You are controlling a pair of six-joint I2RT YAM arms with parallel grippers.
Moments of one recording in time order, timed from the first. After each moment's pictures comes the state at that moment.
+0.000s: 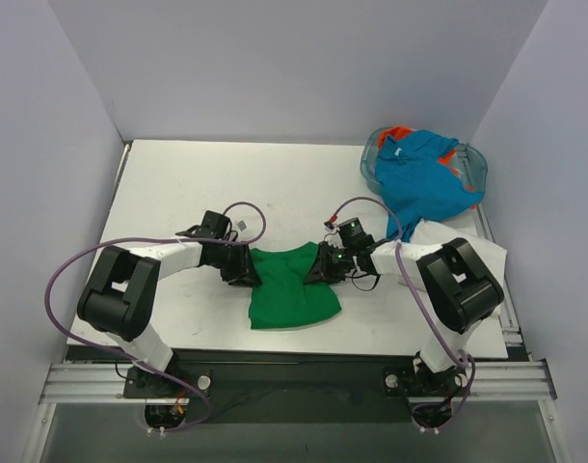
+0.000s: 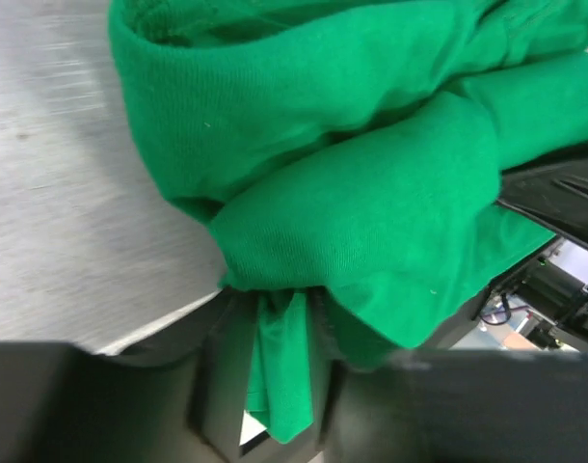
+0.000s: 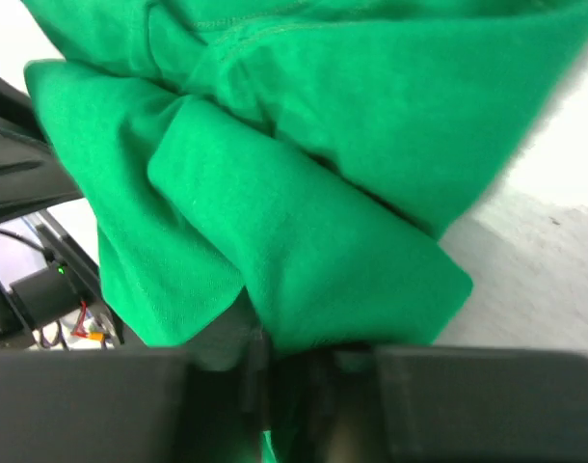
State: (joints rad) left arm -0.36 1.66 0.82 -0.32 0.48 -0.56; right arm 0.53 1.72 0.76 0.02 -0.49 0.62
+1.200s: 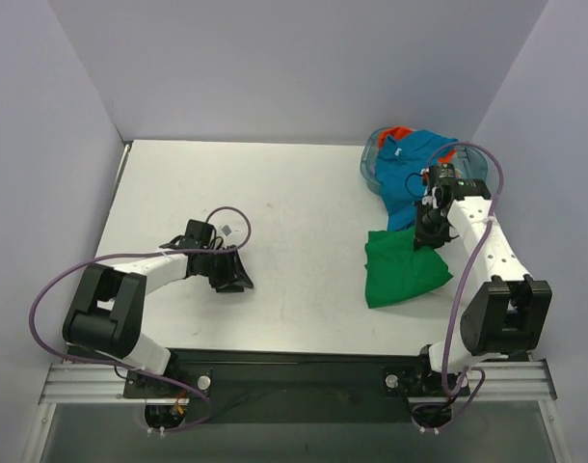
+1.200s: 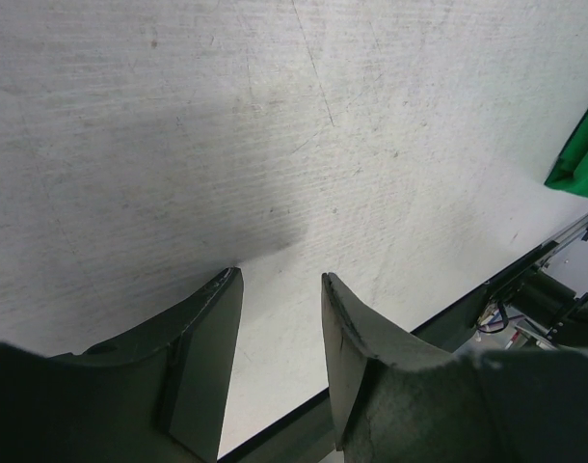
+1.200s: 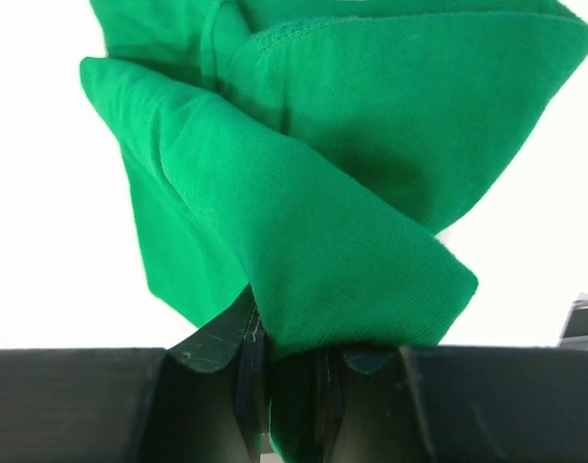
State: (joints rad) left arm -0.28 1.53 0.69 -0.28 0.50 -0.57; right arm 0.03 1.50 1.28 -1.08 0.07 0.14
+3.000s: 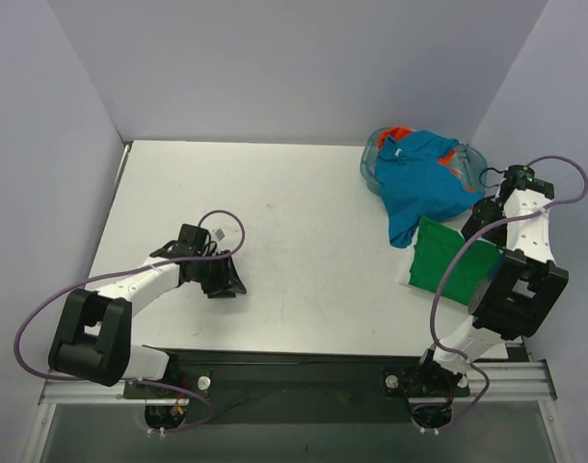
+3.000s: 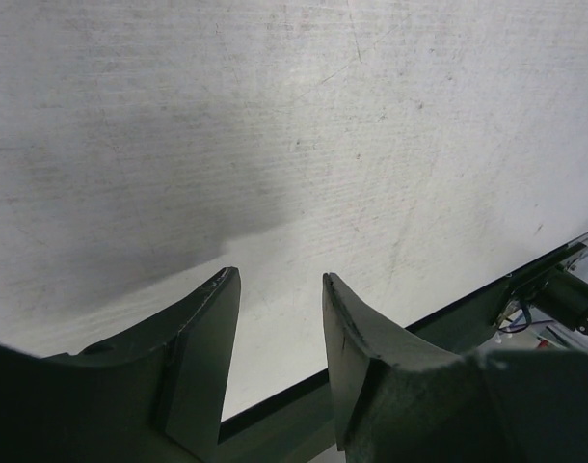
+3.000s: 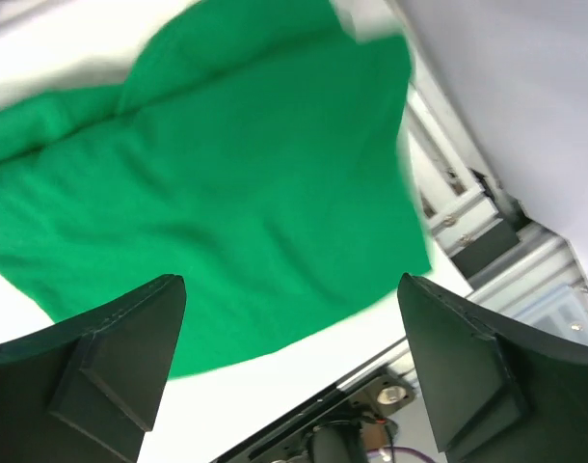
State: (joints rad) left arm -0.28 1.37 0.64 -0.39 0.43 -0.57; right arm -0.43 1.66 1.43 -1.08 0.25 0.21
